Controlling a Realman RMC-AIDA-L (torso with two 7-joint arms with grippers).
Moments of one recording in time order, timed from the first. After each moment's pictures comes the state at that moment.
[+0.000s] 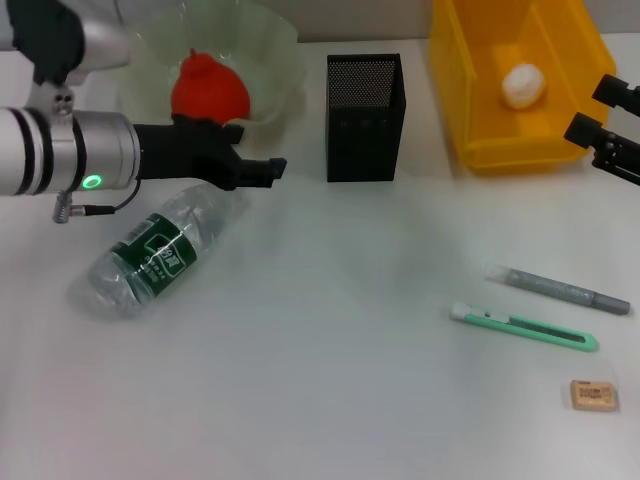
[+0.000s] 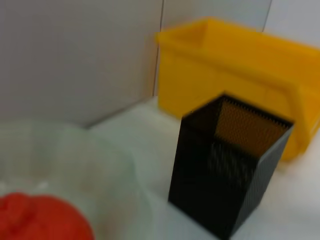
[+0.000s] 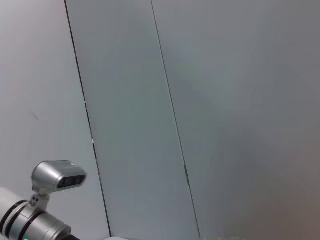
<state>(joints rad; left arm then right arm) -0.54 -2.07 1.29 0.92 2.00 0.99 -1.91 0.35 2.03 -0.55 -0.60 -1.64 -1.69 1.19</state>
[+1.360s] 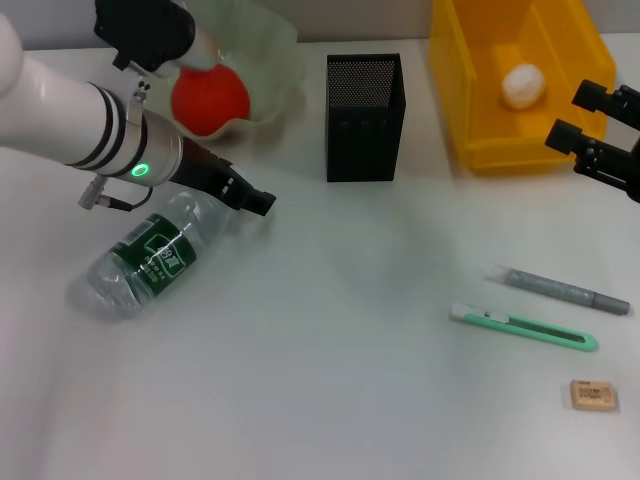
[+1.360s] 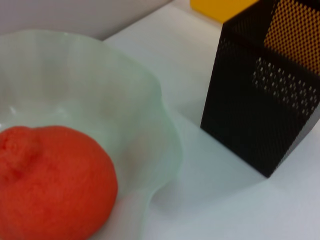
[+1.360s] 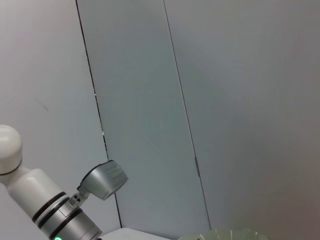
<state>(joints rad) -0.73 -2.08 1.40 0.83 2.45 0.96 -2.36 0.38 2.02 -0.56 -0.57 -1.67 -1.69 1.19</state>
